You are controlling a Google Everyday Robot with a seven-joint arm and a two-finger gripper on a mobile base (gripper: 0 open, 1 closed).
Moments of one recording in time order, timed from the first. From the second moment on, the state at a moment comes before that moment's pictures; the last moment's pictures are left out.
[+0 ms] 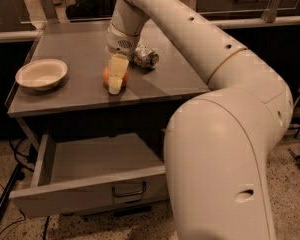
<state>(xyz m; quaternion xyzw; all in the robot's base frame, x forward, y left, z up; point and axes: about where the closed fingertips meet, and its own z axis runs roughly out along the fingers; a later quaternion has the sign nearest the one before) 0.689 0.099 0.861 -0.75 0.63 0.11 0.17</state>
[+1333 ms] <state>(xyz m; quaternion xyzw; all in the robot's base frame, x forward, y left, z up) 0.695 0.084 0.842 -0.74 0.65 0.10 0.16</state>
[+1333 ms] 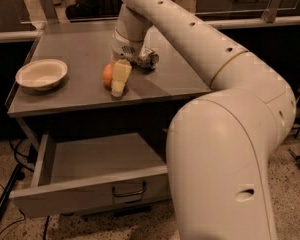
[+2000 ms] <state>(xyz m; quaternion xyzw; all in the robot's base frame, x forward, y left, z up) 0.695 0.084 0.842 -0.74 0.65 0.10 0.16</state>
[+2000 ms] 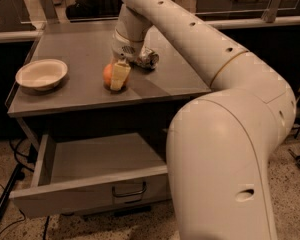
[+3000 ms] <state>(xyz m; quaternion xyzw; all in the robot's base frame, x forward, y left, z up) 0.670 0.065 0.870 -0.72 0.66 0.08 0.20</state>
